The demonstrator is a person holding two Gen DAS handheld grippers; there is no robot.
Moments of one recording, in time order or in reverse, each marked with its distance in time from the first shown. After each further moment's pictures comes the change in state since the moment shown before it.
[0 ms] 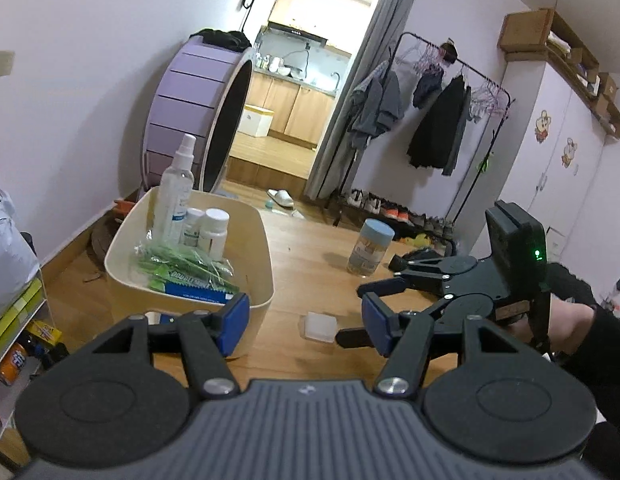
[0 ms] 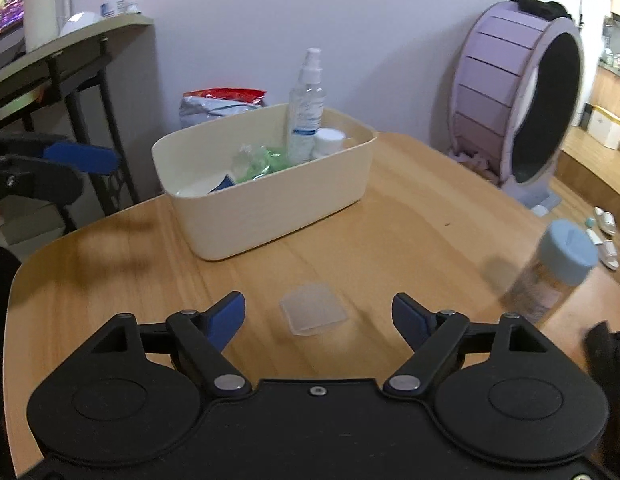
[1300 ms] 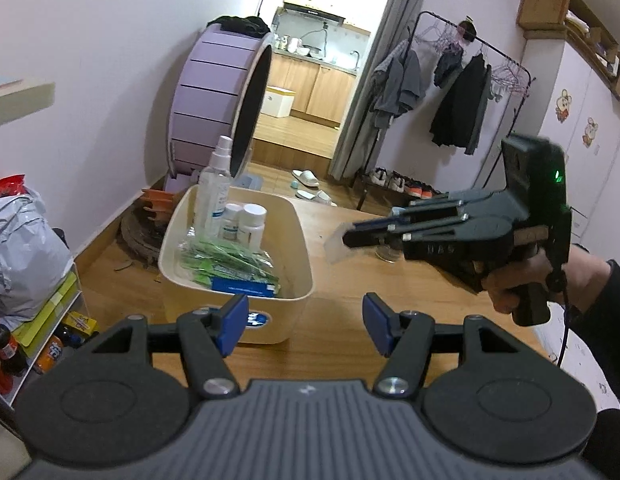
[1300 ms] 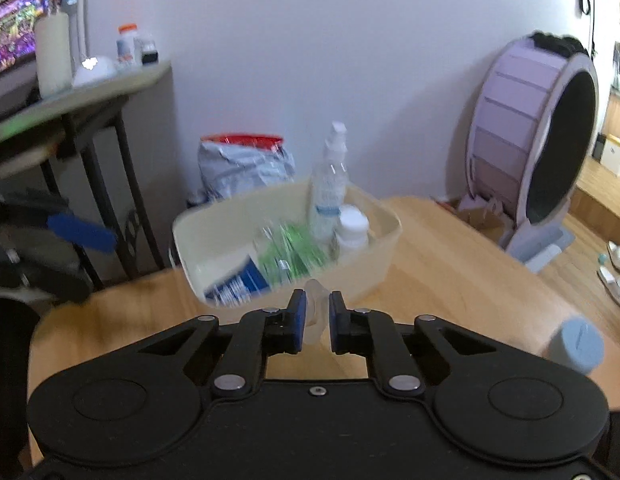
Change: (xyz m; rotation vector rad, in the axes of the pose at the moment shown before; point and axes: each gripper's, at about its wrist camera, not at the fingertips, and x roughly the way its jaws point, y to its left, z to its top) left arm -0.030 0.010 0.021 0.006 0.068 0.080; right arm -0.017 0.010 0.060 -0.017 -0.119 0.036
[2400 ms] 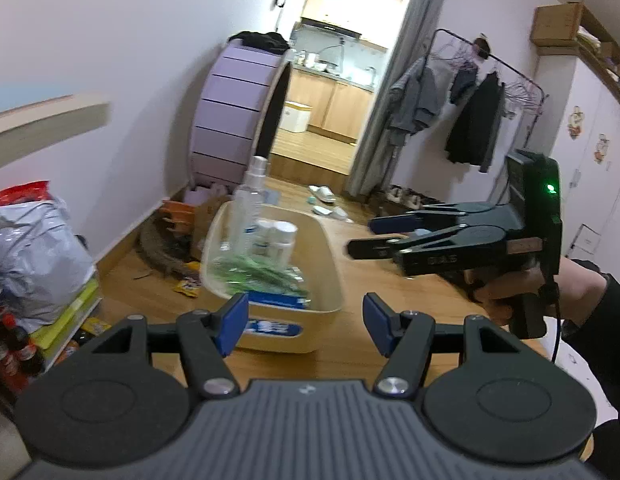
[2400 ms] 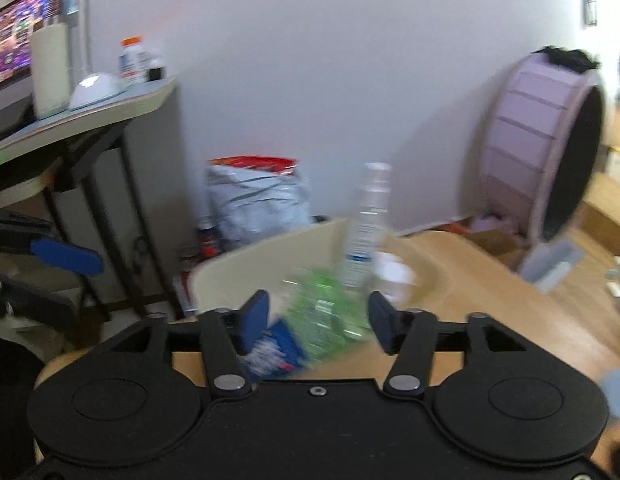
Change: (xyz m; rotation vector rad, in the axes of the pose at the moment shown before) left arm -0.018 0.014 0.006 -0.016 -0.042 0.023; right arm 0.013 0.015 0.010 0.017 -0.040 -0.056
